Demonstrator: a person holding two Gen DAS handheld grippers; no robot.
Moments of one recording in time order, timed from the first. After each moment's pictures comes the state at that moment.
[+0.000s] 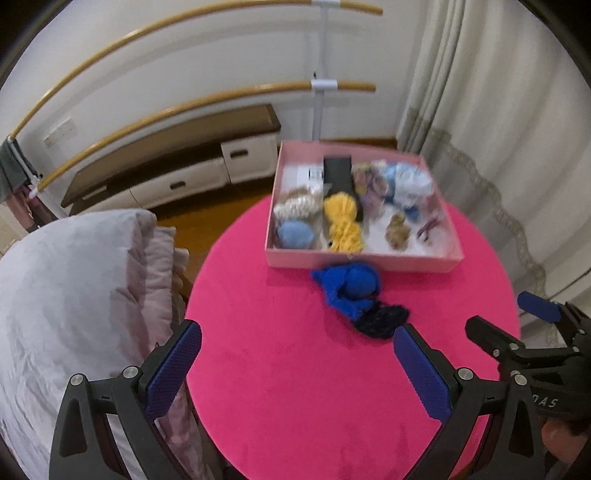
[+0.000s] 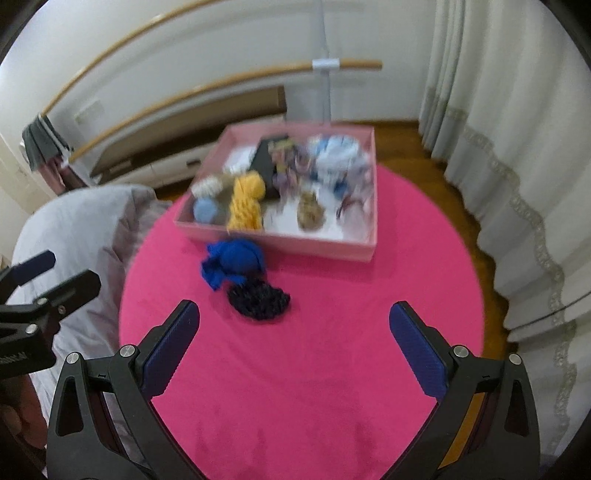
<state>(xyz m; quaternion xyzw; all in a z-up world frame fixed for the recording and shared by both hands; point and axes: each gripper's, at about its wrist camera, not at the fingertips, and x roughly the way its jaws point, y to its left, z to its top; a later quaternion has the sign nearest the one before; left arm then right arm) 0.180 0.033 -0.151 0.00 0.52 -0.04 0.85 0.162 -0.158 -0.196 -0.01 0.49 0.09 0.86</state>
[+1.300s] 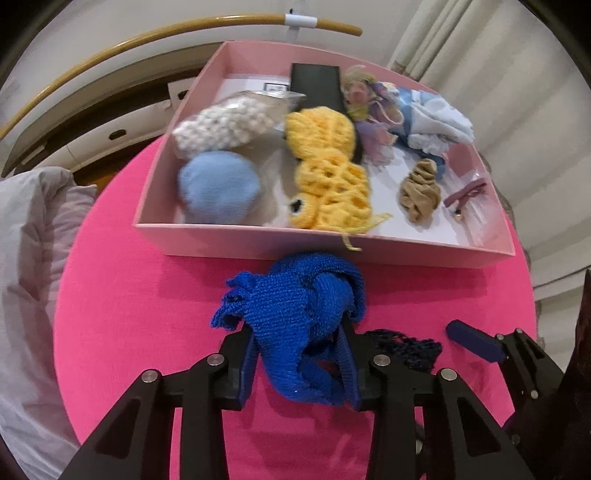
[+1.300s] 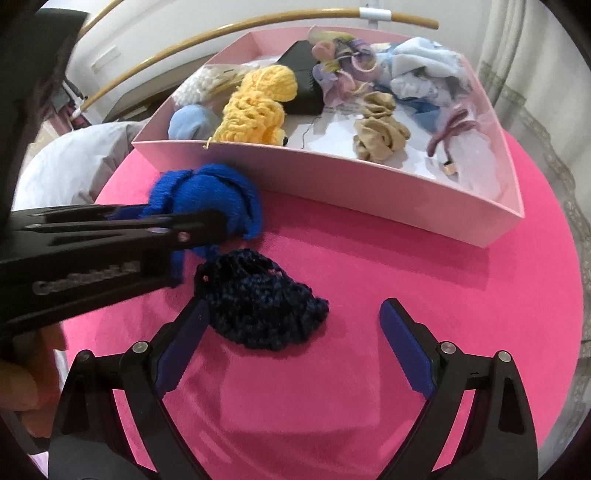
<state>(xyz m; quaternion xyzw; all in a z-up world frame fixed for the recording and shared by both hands) 0.340 -0.014 -0.360 -0.05 0.59 -0.11 0.80 0.216 -0.122 -0.318 -0.05 0.53 0.15 0.83</state>
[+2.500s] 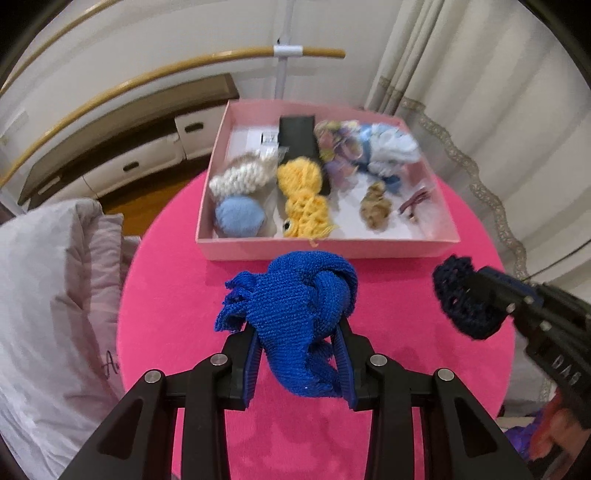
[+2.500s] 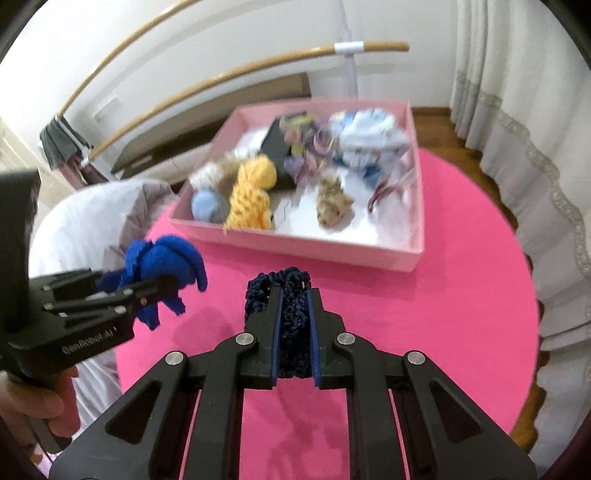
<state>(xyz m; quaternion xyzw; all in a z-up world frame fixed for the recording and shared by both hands) 0.271 -0.009 -0.237 -0.01 0.56 -0.11 0.82 0.195 -0.167 -0.206 0.02 0.48 0.14 0.87</state>
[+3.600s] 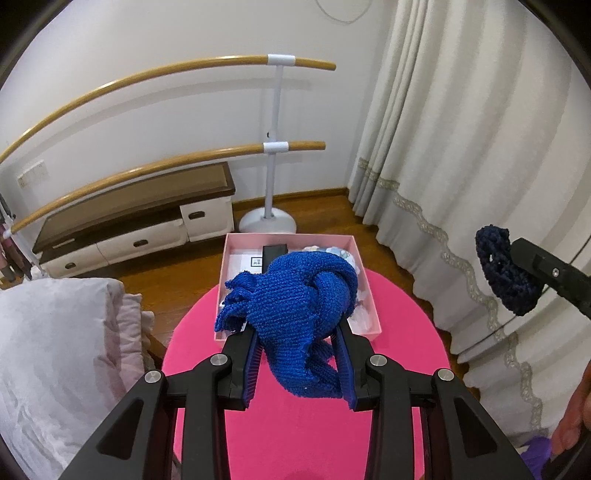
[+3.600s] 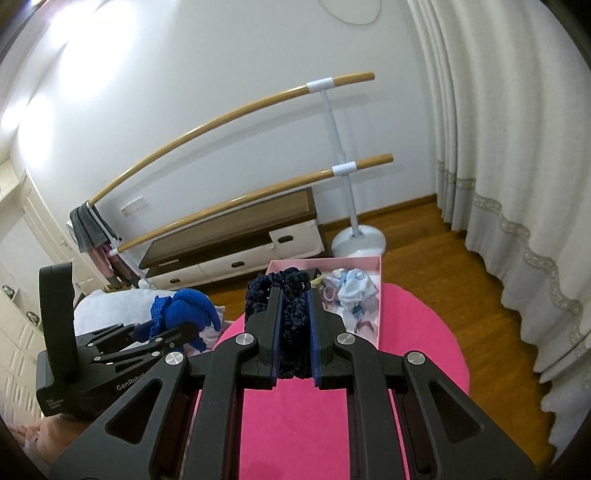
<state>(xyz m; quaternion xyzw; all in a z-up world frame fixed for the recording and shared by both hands) 0.169 0.008 -0.044 -0.03 0.43 -0.12 0.89 0.136 -0.203 -0.016 0.08 0.32 0.14 0.93</state>
